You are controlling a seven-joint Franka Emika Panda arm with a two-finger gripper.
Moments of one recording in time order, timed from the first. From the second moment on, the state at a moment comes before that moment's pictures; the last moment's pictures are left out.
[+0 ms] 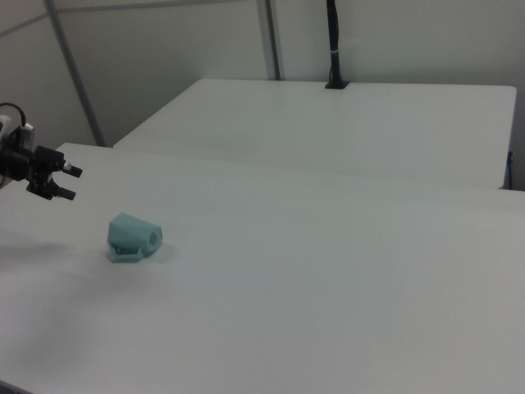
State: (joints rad) arm 1.20 0.70 -0.29 -1.20 -0.73 1.54 0.71
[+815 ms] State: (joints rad) arm 1.18 0.81 -0.29 -1.25 -0.81 1.57 0.74
